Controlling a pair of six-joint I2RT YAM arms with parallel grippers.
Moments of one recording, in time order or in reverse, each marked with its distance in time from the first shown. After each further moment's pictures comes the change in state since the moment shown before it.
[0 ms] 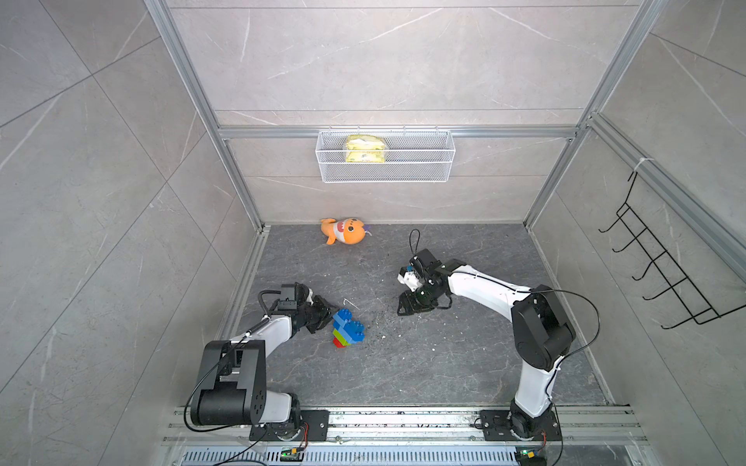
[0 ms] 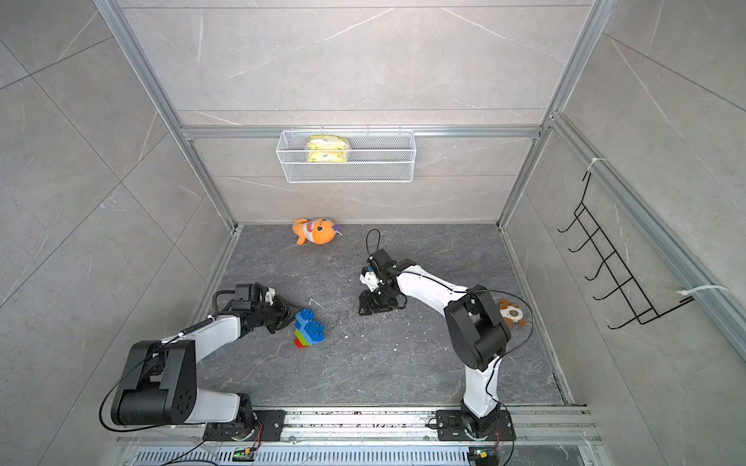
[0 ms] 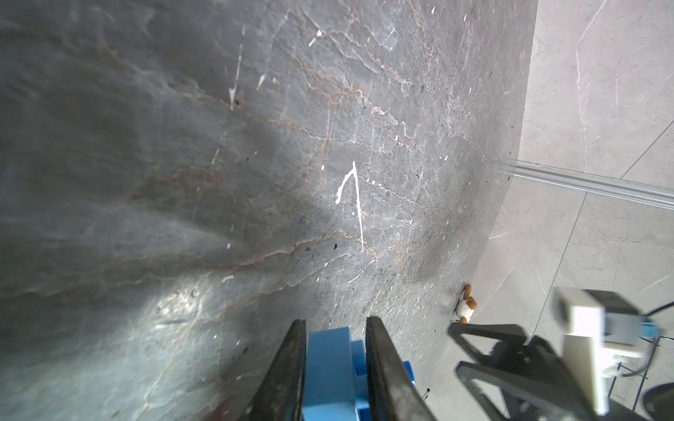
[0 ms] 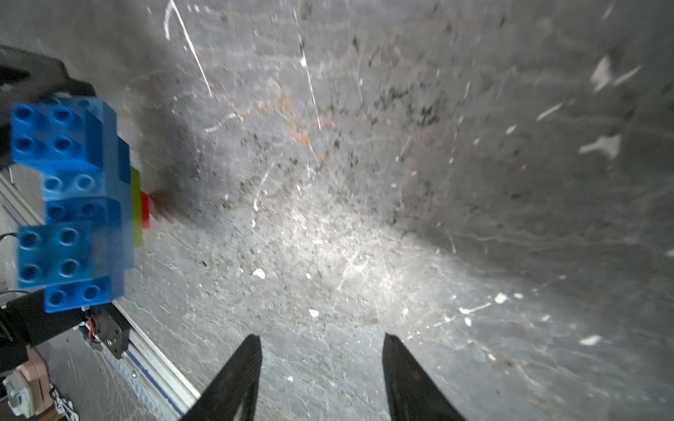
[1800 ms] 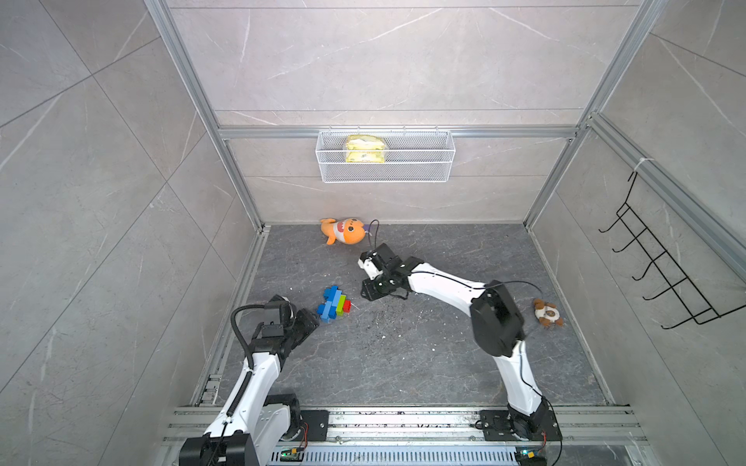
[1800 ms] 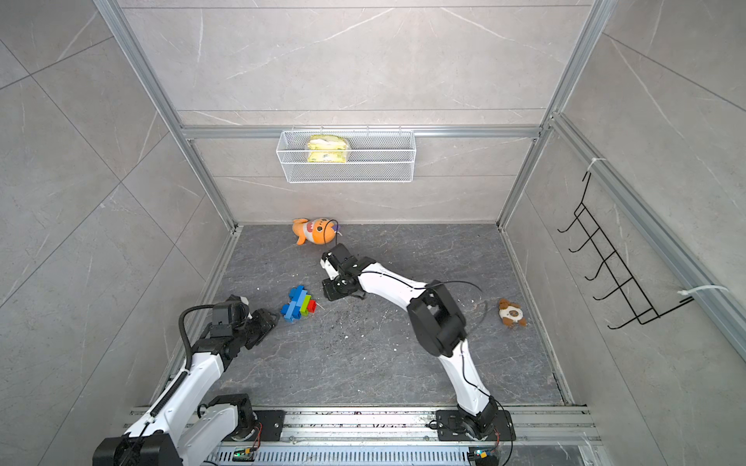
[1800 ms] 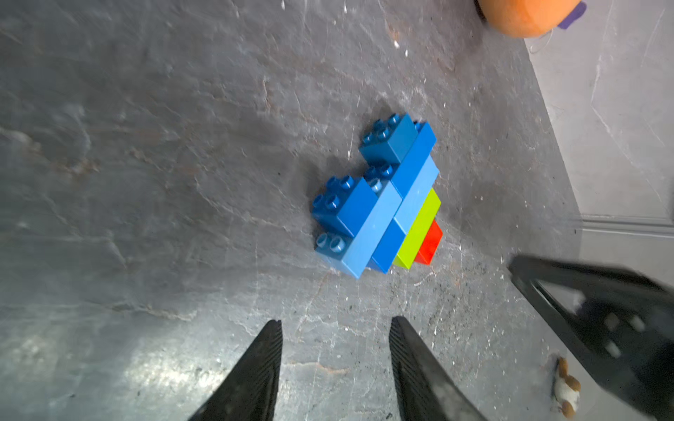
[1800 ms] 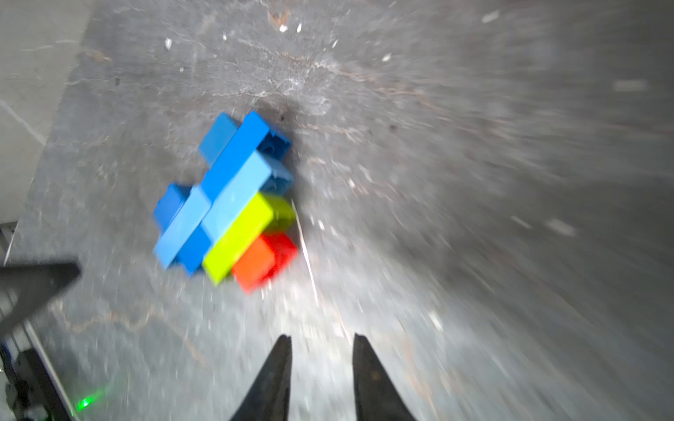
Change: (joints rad) left arm 0.074 -0.489 -0.134 -0.228 -0.342 0.176; right arm 0.153 0.144 0.297 0.176 0.235 0.013
